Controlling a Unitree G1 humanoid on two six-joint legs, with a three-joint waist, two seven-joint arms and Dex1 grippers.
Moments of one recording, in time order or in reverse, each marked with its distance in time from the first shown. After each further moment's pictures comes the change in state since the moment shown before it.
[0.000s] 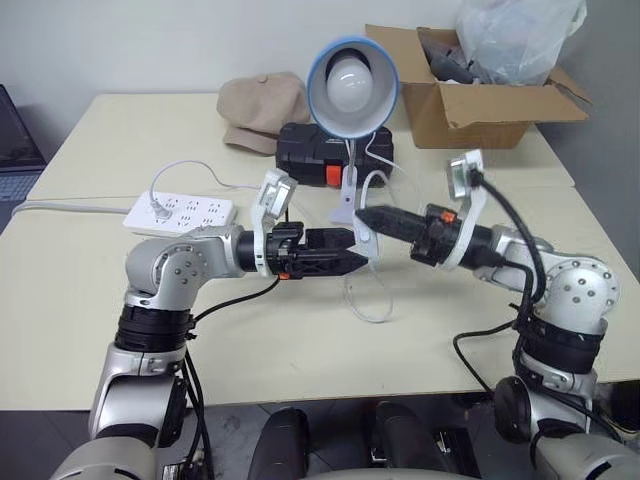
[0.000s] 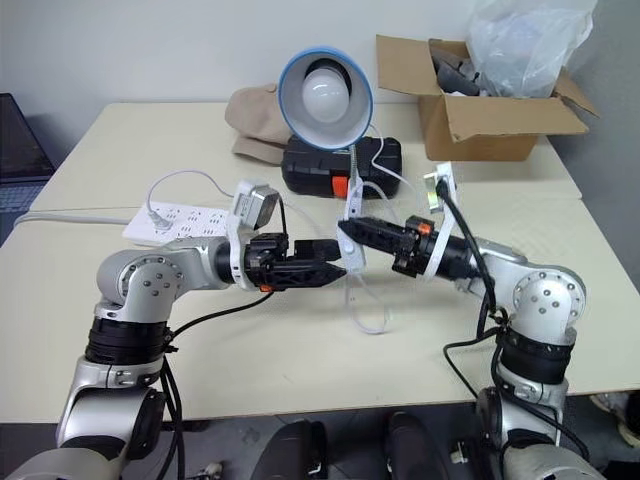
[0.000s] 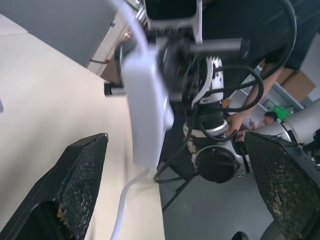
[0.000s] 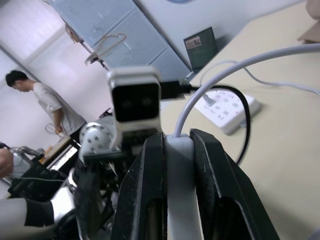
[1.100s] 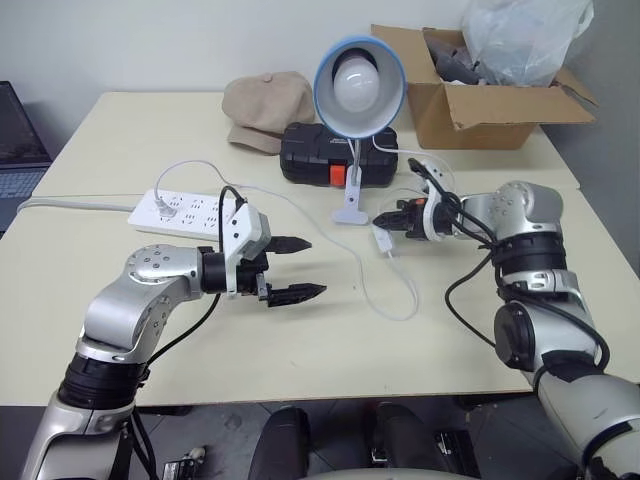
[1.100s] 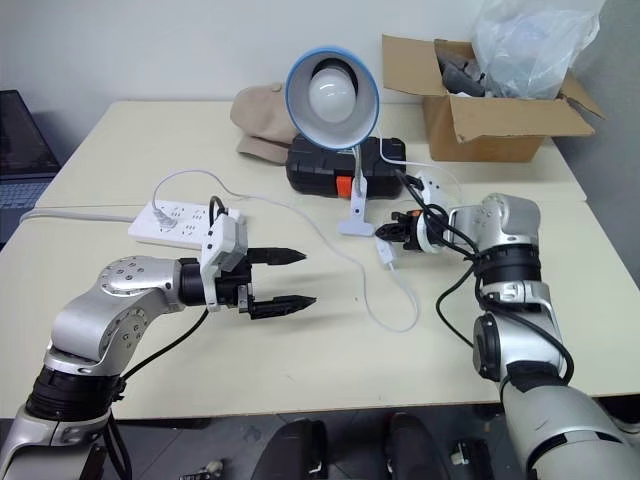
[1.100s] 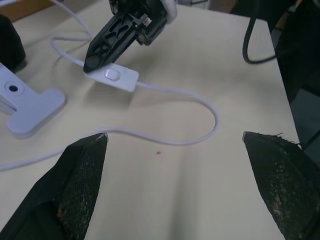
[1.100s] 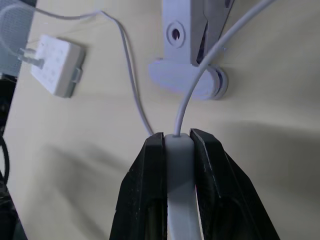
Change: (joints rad) left arm 0.238 0.228 -0.029 -0.207 0.350 -0.442 0.043; right arm -0.325 -0.055 0.071 0.741 -0.677 -0.028 0.066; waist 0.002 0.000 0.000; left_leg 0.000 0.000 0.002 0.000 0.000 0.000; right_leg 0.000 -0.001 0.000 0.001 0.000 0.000
